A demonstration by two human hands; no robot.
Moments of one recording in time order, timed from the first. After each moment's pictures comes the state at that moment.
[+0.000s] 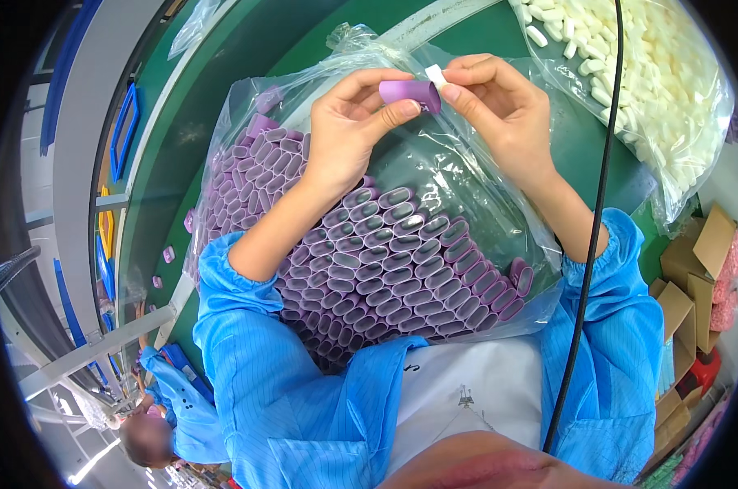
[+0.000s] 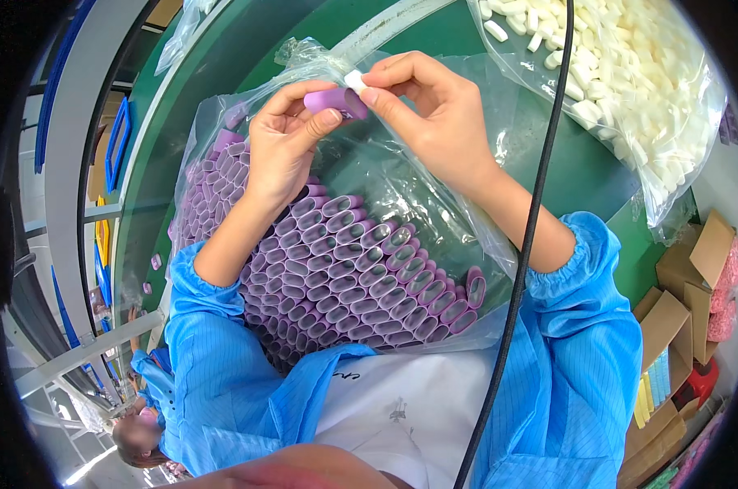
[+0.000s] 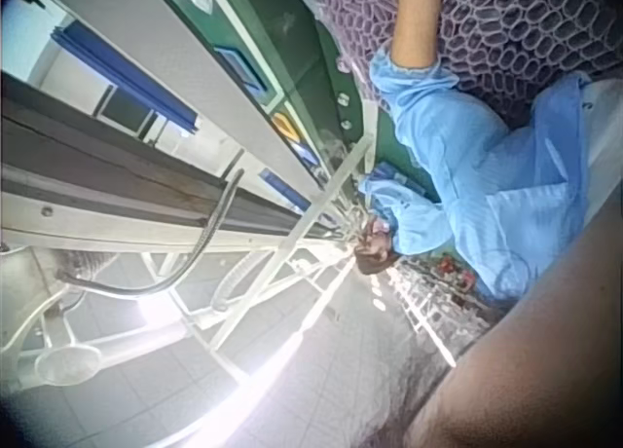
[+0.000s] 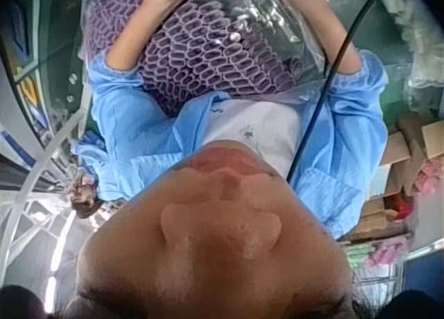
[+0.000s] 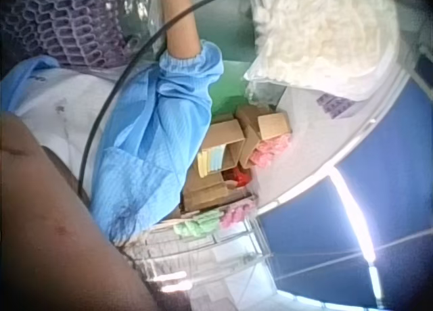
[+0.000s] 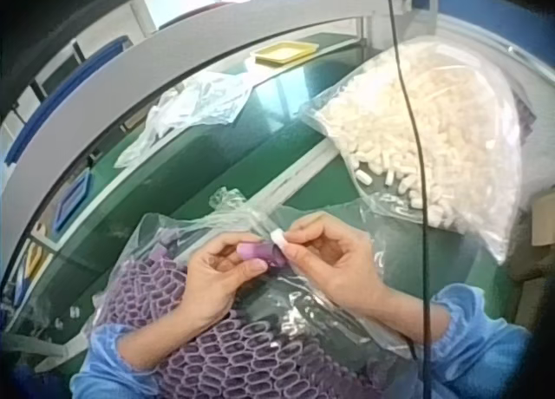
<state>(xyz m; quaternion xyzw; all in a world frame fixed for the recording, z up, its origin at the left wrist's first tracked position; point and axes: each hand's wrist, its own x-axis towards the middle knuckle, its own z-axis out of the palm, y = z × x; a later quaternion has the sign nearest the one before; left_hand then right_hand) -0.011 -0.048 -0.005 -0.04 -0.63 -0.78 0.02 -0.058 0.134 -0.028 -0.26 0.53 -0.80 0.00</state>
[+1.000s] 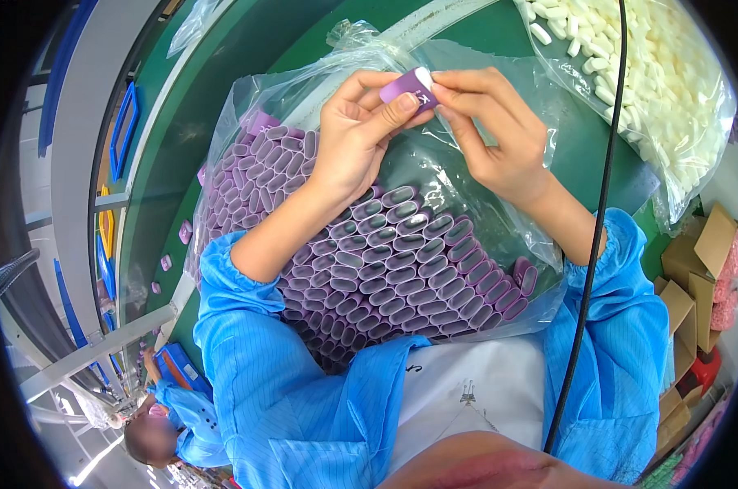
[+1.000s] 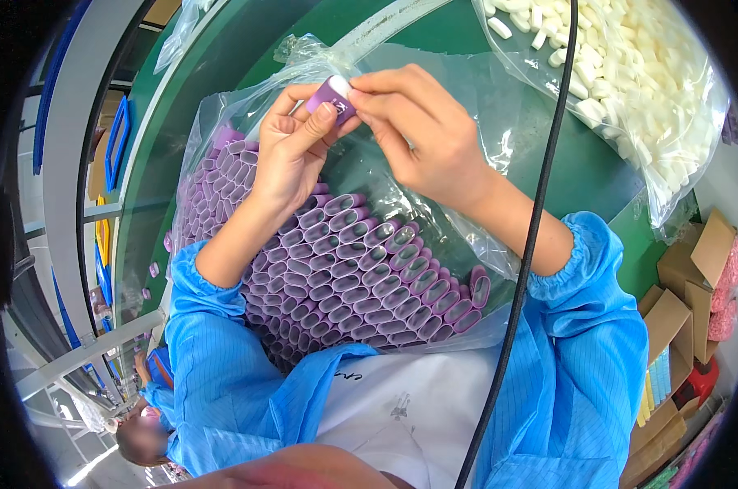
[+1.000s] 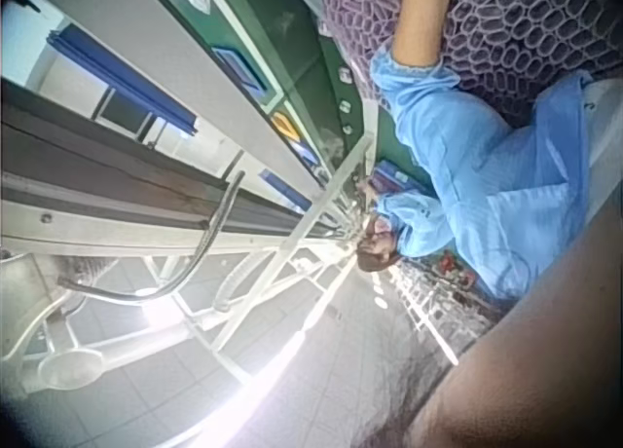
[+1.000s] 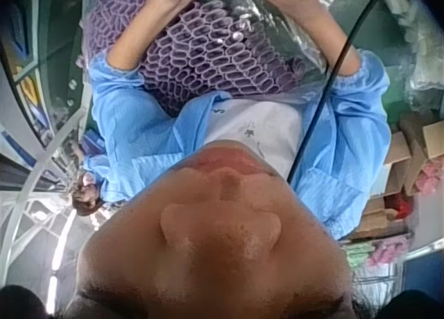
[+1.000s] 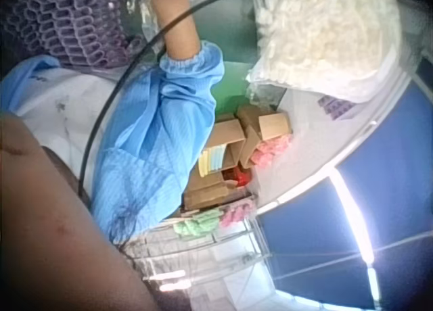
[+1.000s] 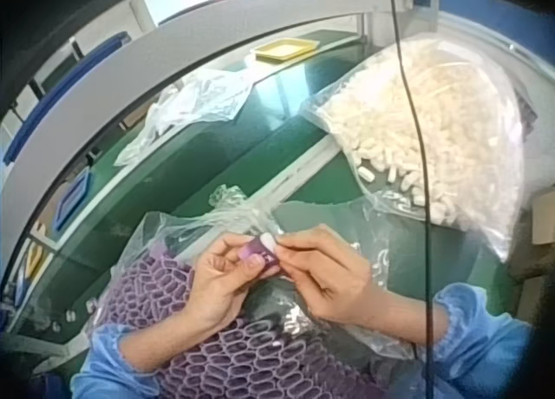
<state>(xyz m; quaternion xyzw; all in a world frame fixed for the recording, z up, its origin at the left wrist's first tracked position) -0.008 -0.046 -0.009 -0.01 -0.52 -0.85 -0.01 -0.056 0.130 -0.030 -0.43 0.66 -0.53 -0.31</state>
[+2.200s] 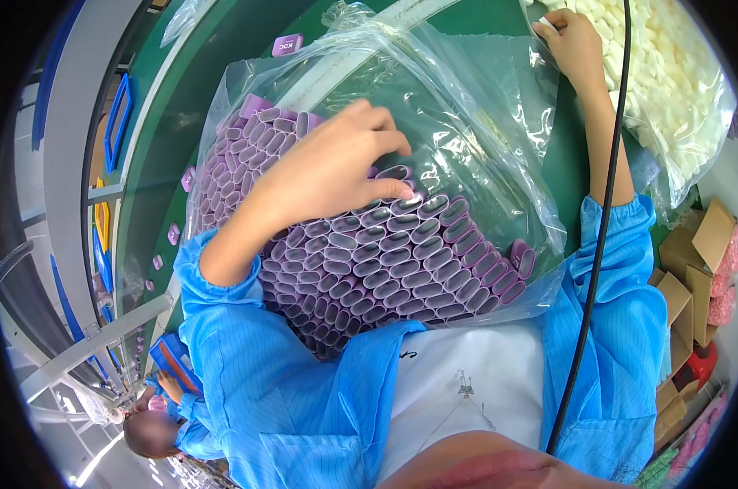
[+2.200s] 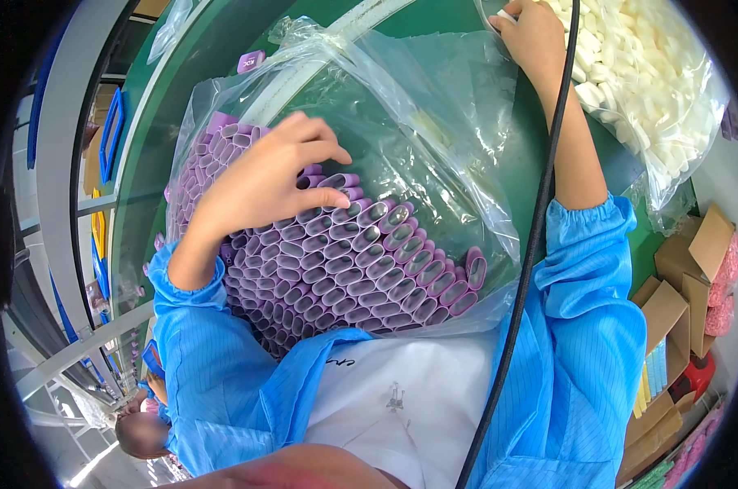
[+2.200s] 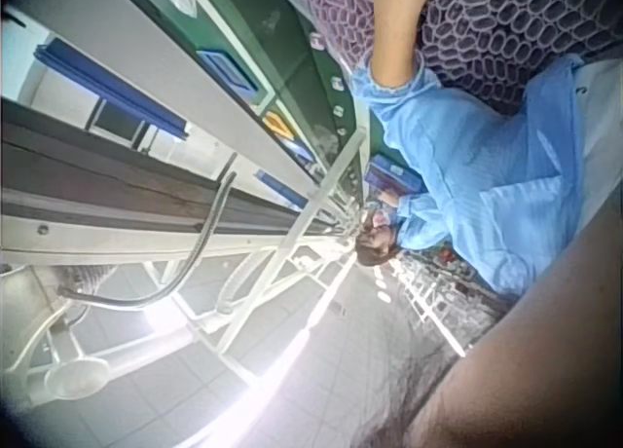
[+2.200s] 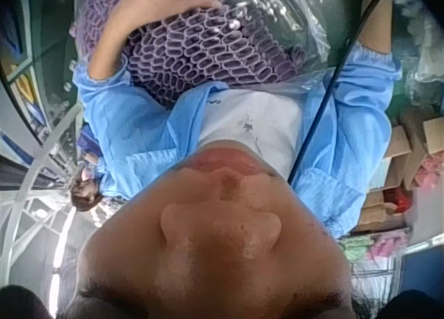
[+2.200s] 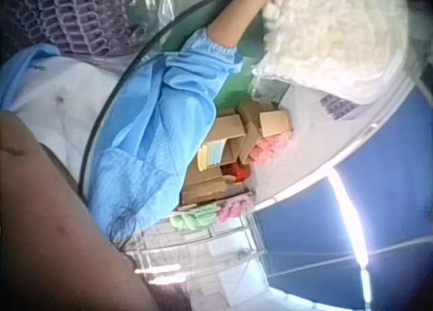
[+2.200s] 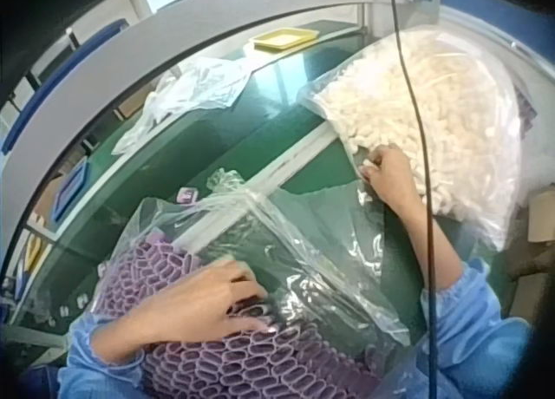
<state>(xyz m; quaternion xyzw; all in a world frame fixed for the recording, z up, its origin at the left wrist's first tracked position) 0.018 -0.063 0.041 -0.27 -0.93 -0.19 -0.15 -0.180 0.230 -0.075 -0.11 0.92 -0.30 -0.22</state>
